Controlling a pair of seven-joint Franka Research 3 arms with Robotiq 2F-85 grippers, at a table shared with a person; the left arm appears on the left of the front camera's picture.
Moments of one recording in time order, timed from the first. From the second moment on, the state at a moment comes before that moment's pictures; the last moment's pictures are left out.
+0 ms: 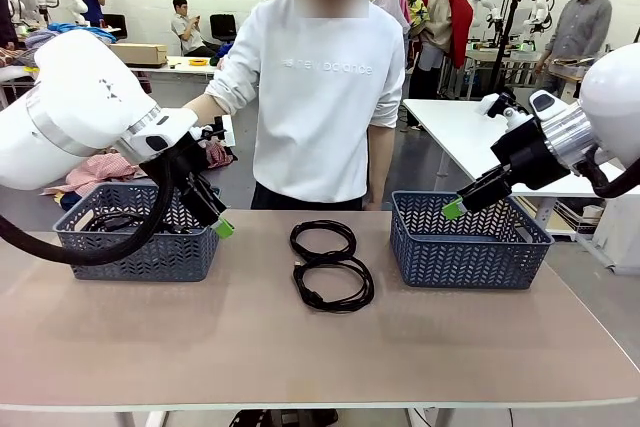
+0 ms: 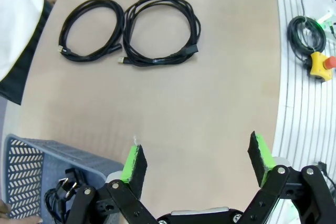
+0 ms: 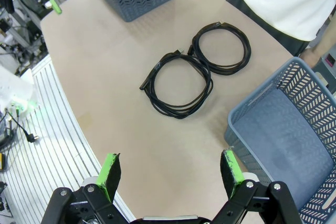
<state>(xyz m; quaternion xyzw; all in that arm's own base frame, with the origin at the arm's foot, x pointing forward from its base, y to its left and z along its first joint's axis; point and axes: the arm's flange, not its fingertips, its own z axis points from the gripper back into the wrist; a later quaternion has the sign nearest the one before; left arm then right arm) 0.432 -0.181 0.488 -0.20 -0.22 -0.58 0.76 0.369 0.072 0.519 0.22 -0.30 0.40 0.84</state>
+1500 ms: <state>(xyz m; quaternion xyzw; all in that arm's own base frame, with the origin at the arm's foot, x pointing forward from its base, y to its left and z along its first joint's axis) 0.483 -0.338 0.444 -0.08 -0.10 -0.90 0.42 0.369 0.072 0.519 0.22 -0.30 0.40 0.84</state>
